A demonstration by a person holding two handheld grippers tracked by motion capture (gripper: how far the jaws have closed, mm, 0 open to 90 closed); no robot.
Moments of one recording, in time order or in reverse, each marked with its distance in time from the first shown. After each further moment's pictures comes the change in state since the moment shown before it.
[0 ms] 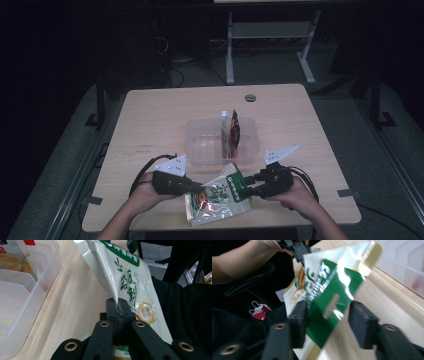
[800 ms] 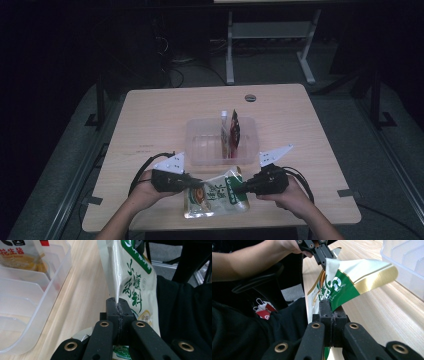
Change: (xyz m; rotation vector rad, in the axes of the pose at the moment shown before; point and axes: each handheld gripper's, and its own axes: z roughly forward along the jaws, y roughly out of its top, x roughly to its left) left arm 0.008 -0.006 -0.001 -0.013 0.049 0.012; right arm 0.008 0.008 0.010 0.003 0.039 -0.058
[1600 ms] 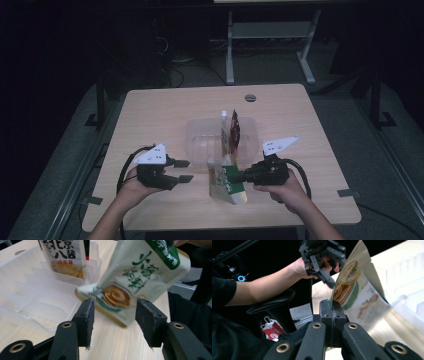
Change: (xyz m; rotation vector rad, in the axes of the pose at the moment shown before) left arm 0.002 -0.004 -0.033 -0.117 0.145 -0.090; right arm 0.009 0.029 -0.012 -0.169 0.064 -0.025
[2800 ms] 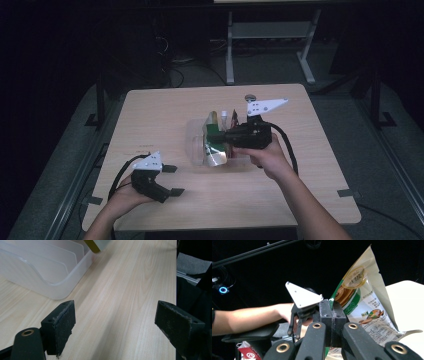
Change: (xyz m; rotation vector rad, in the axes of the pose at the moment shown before) left arm 0.005 -0.036 -0.004 0.111 0.036 -0.098; right arm -0.001 0.100 0.018 -0.098 -0.086 -0.119
